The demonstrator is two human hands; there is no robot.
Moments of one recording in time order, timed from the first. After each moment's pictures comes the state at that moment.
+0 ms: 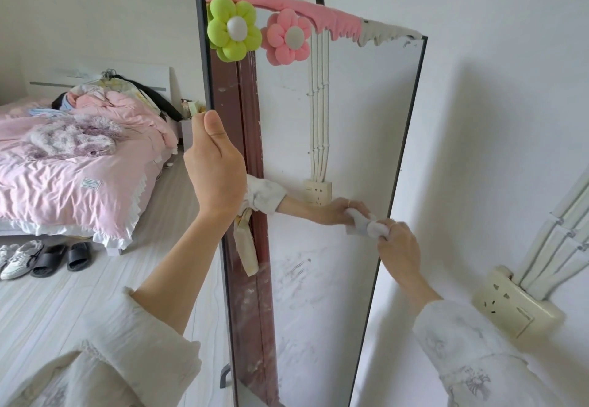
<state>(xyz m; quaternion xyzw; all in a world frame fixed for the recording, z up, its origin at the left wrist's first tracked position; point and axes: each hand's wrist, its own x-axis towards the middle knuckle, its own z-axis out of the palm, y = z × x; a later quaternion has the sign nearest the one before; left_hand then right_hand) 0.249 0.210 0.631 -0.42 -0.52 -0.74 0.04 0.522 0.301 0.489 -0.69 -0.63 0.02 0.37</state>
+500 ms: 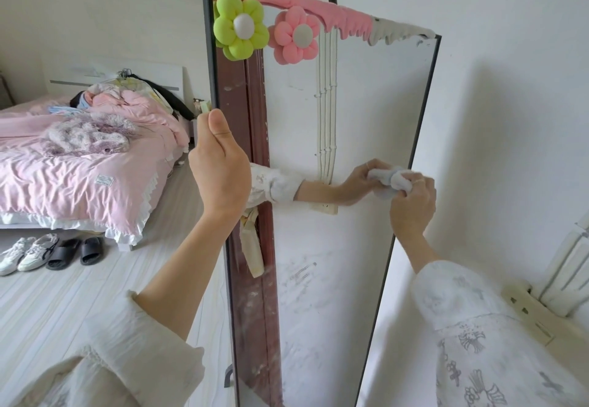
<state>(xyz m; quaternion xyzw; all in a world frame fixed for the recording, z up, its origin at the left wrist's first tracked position) 0.247 0.214 0.630 -0.41 -0.53 -0.74 0.04 0.500 0.343 0.550 -0.63 -0.55 -0.04 0.55</state>
